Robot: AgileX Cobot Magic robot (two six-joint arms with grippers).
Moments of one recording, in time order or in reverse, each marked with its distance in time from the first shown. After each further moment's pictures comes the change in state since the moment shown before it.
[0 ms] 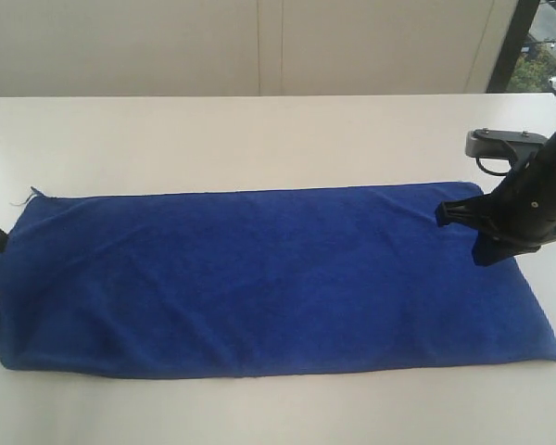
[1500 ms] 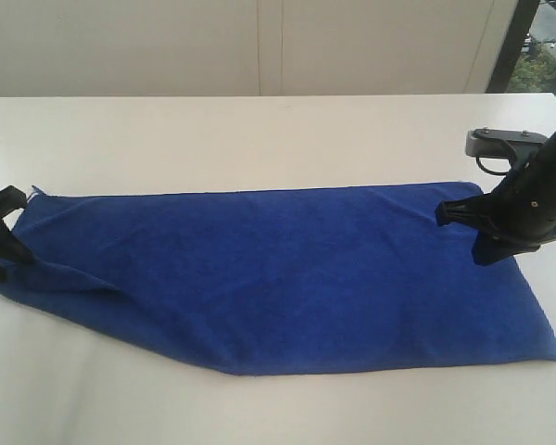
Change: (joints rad) left arm 0.000 0.088 0.000 -0.268 -0.221 -0.071; right arm 0.000 0.000 0.000 0.000 -0.006 -0.002
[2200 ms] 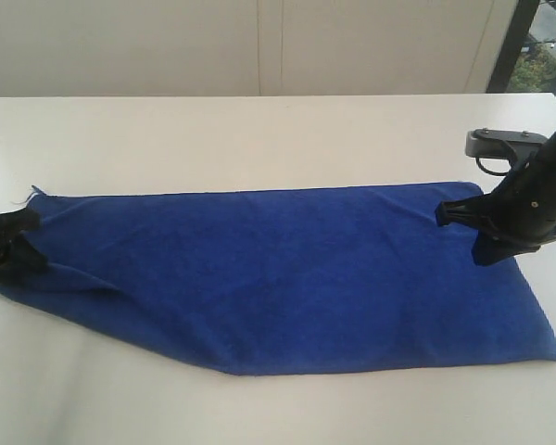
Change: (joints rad) left arm 0.000 0.098 0.000 -0.147 -0.052 0.382; right arm 0.000 0.000 0.000 0.000 0.004 0.000
